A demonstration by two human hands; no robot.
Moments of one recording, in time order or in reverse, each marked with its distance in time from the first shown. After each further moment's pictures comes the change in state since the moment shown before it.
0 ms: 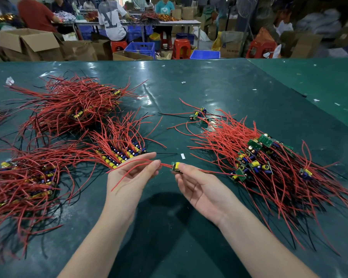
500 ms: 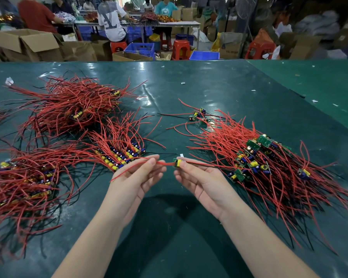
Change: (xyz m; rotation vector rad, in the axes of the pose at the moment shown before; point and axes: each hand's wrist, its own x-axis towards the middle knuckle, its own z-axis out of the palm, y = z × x) left_hand 0.003 0.001 -0.005 -0.227 -0.121 -0.183; right_hand 0.005 -0.004 -0.004 -0.121 -0.032 -0.195
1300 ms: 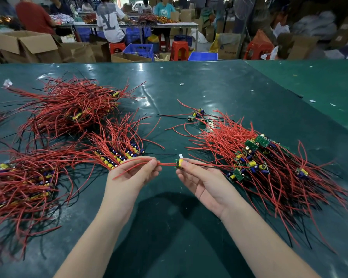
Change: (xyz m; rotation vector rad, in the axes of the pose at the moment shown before) left_hand 0.002 -0.001 -0.001 0.153 0.041 0.159; right_hand 0.005 -0.002 -0.008 0.046 0.029 0.032
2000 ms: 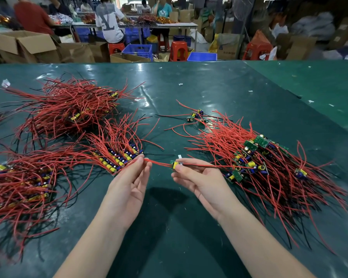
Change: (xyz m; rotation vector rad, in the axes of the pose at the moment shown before) left_hand 0.005 -0.004 0.001 -0.464 0.207 -0.295; right_hand -0.005 0.003 0.004 -0.178 -0.004 -0.163
